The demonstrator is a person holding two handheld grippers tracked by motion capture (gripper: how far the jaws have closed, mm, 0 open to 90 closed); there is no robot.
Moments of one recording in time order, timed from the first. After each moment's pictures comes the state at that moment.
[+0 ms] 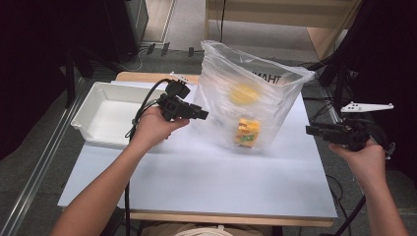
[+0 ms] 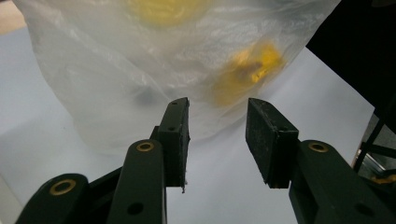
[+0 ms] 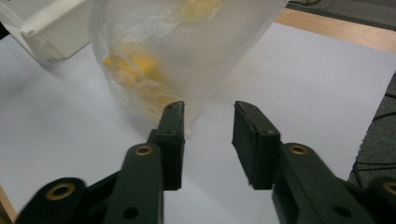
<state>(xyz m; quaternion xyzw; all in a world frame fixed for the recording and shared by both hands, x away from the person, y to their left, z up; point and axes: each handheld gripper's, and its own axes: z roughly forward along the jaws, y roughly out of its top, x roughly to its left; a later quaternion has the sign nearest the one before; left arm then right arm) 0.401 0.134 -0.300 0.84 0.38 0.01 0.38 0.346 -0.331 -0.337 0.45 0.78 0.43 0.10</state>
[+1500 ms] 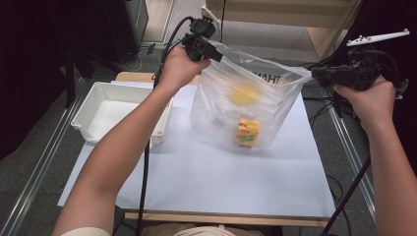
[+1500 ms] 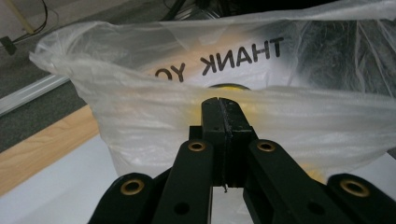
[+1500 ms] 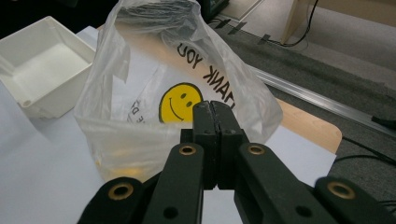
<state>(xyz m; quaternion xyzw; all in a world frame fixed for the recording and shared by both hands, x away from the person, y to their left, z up) 0.502 0.075 -0.203 0.84 0.40 0.10 0.35 0.425 -0.309 -0.219 0.42 0.78 0.43 0.15</state>
